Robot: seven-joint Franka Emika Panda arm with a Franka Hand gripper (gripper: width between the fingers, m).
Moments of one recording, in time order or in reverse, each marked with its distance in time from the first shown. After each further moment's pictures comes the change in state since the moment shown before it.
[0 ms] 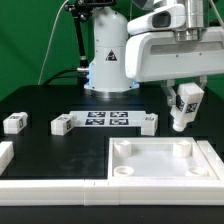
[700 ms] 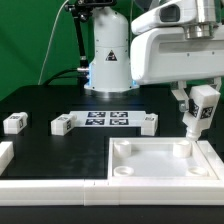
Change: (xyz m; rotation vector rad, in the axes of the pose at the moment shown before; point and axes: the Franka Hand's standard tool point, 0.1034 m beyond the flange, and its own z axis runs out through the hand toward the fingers) arm 0.041 0.014 0.000 -0.028 0.156 -0.013
